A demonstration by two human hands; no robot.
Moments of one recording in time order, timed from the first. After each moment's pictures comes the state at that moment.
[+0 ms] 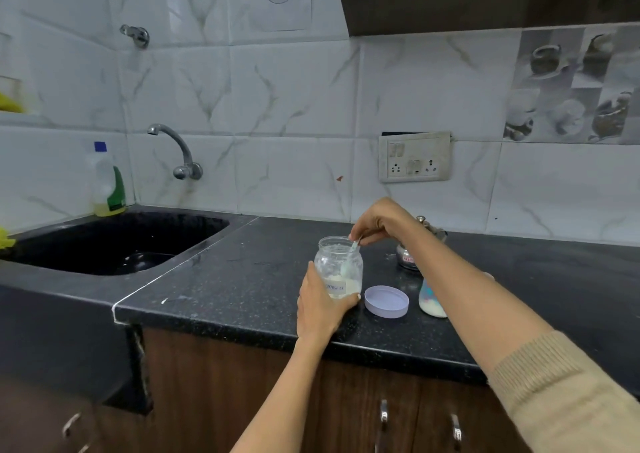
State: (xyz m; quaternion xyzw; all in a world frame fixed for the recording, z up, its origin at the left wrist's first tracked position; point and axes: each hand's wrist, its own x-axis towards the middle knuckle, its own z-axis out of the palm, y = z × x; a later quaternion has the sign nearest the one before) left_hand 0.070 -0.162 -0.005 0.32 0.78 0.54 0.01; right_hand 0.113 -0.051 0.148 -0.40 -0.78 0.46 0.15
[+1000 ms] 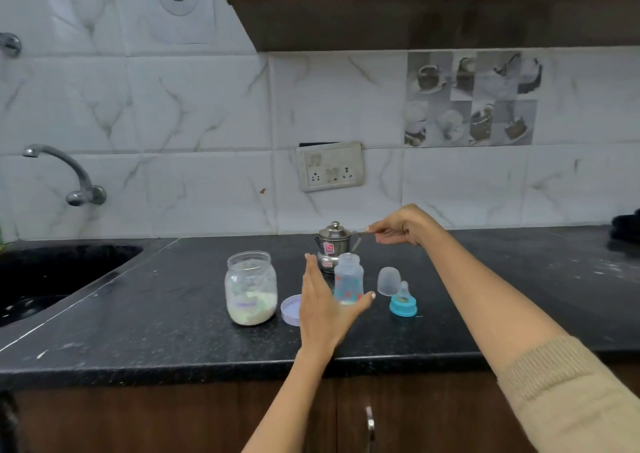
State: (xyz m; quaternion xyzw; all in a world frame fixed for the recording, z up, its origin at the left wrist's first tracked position) left_hand 0.184 -0.101 0.018 0.47 0.70 0.54 -0.01; right_hand 0.269 0.040 0.153 -0.47 -0.66 0.52 0.27
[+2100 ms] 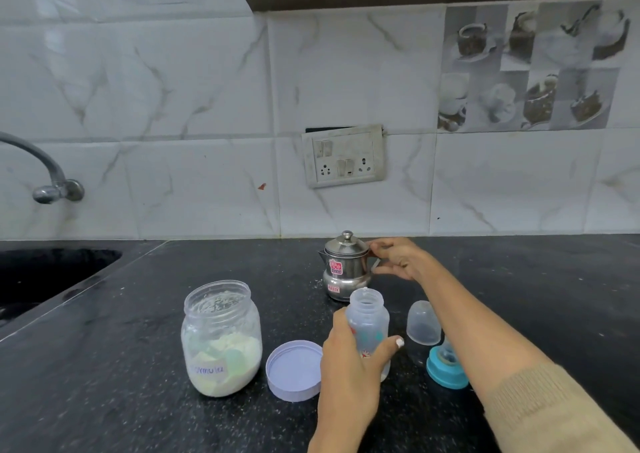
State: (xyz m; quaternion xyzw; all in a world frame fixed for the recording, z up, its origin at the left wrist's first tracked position) left_hand 0.172 -0.037 -0.001 0.45 0.66 0.59 0.13; right_hand 0.177 0.188 0.071 -0.38 -0.62 0.61 0.30
